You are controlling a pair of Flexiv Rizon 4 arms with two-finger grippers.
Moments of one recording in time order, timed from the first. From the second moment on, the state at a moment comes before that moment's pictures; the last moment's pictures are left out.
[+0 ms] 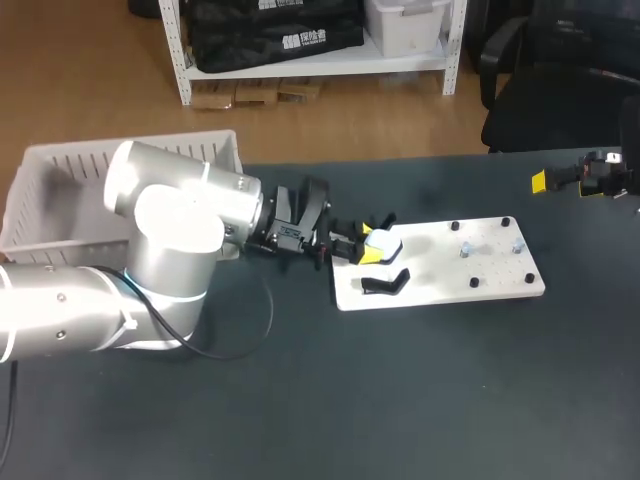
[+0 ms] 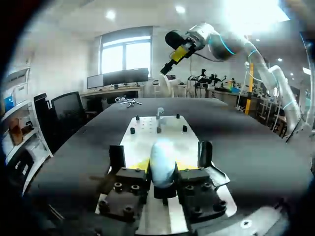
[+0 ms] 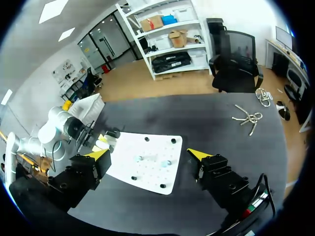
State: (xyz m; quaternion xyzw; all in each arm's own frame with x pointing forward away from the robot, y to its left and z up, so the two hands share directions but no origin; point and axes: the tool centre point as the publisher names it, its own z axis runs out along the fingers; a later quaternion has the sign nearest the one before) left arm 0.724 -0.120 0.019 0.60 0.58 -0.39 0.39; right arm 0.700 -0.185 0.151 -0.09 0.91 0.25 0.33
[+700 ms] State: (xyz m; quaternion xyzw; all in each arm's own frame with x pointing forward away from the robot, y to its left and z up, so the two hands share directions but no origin) left arm 0.721 -0.091 0.119 0.62 0.48 -0.40 0.47; right arm 0.700 -0.185 0.151 -0.09 0.91 0.25 0.33
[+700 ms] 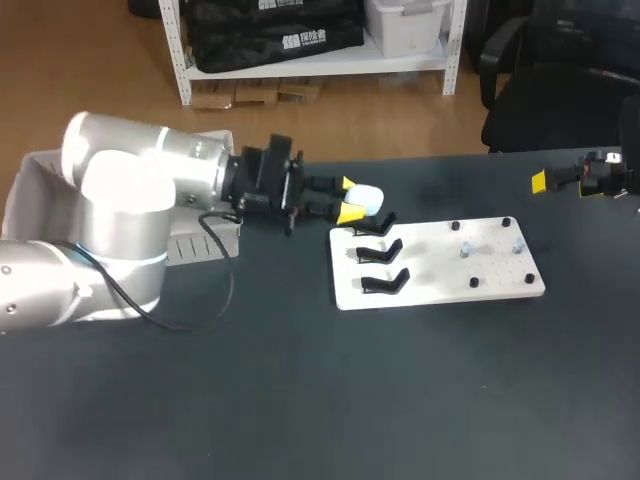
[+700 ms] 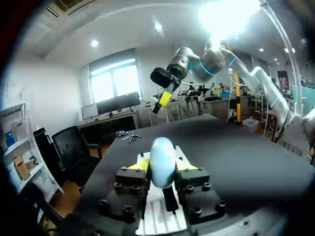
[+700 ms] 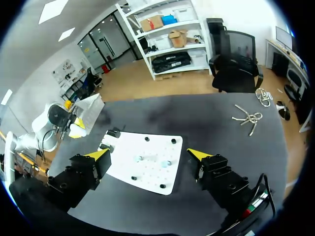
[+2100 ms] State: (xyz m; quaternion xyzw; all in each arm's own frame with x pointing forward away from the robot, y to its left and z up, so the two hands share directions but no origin) left arm 0.654 -0.062 0.188 0.59 0.46 -0.38 0.55; right arm 0.700 -0.185 0.151 -0.09 0.91 0.25 0.33
